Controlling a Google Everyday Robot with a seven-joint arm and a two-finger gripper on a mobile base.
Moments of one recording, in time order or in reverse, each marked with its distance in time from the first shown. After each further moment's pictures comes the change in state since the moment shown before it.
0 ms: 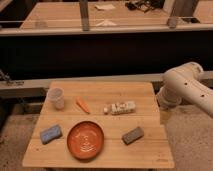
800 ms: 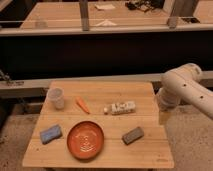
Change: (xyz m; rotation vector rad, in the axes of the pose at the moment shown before) arm -0.029 0.011 0.019 0.011 -0.014 -0.045
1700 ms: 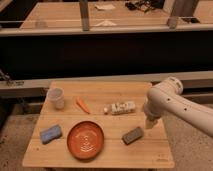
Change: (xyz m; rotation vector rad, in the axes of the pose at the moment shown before) arm -0.031 0.014 0.042 0.003 -0.038 -0.083
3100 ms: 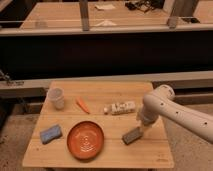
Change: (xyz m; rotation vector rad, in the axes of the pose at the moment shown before) arm -0.020 0.010 0.055 -0.072 -0.063 -0.084
